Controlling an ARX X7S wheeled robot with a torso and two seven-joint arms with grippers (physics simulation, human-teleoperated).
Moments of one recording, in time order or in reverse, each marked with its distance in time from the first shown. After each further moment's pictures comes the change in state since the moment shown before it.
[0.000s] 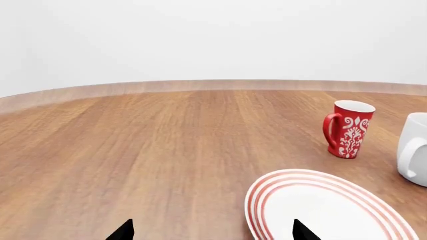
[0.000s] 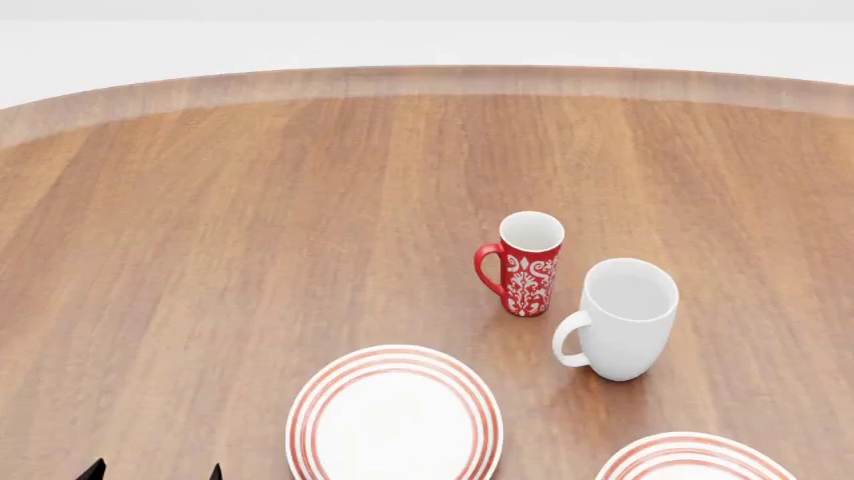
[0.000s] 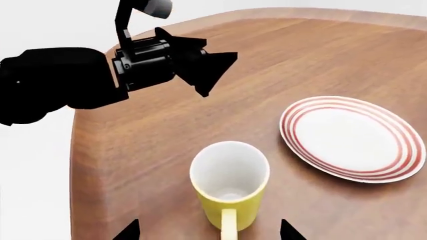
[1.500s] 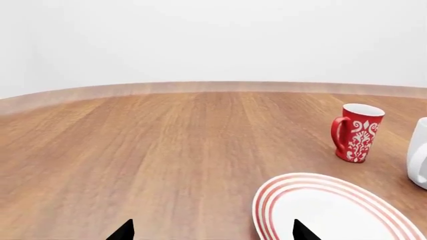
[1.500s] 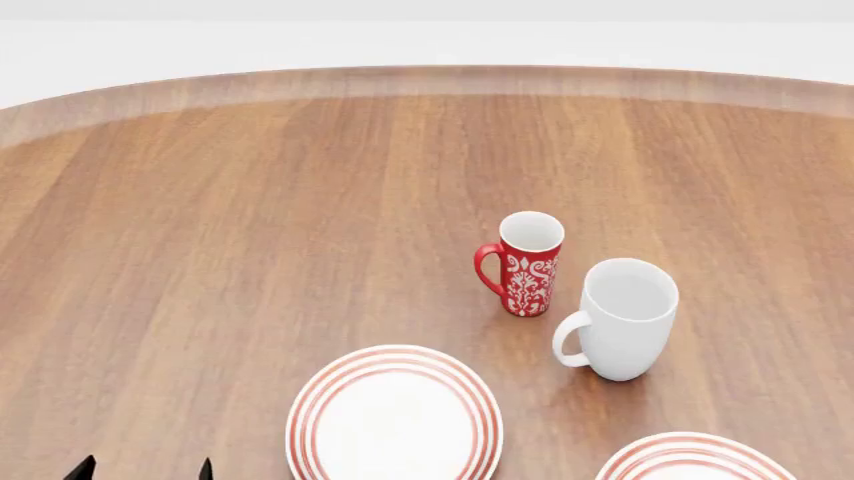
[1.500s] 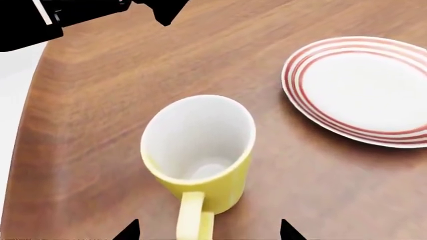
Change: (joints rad) left arm -0.012 -0.025 0.012 -0.007 -0.031 0.010 -0.027; right arm 0.370 -0.138 -0.284 0.334 -0.170 0.112 -0.048
